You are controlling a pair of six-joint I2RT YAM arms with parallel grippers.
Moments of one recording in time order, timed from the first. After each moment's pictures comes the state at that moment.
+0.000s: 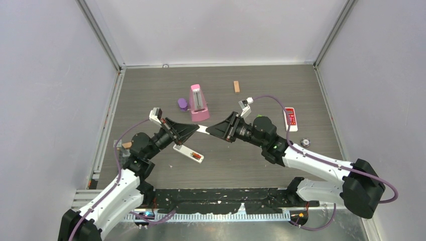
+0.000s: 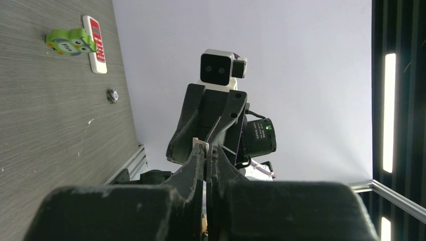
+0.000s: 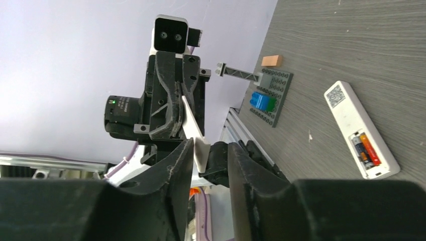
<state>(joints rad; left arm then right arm) -0.46 0.69 0.30 0.54 0.41 -1.55 0.84 1.12 0.62 0.45 -0.24 1.19</state>
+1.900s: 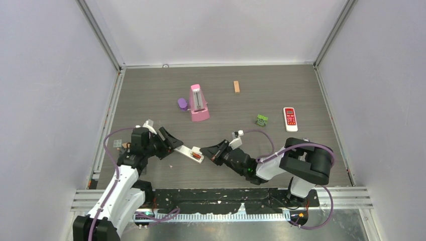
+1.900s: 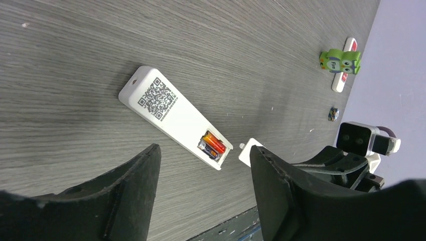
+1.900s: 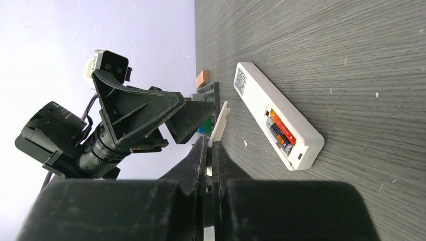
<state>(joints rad) -0.14 0.73 0.37 -0.34 0.37 -0.83 1.17 1.65 0.39 1.05 0.34 1.45</state>
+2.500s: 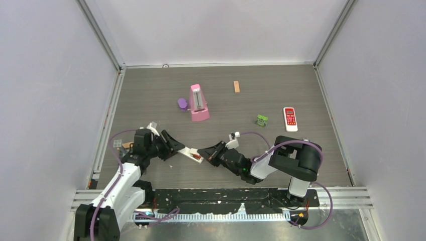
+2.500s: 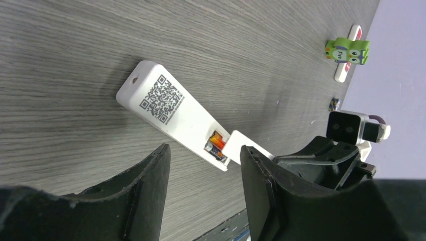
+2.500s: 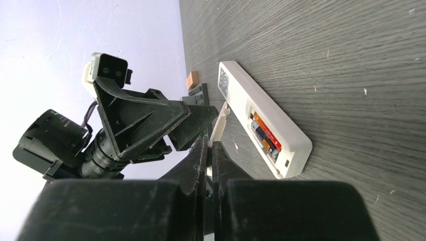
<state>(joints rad) -0.14 0.83 0.30 -0.21 0.43 -0.84 1.17 1.75 0.43 1.06 0.34 1.53</state>
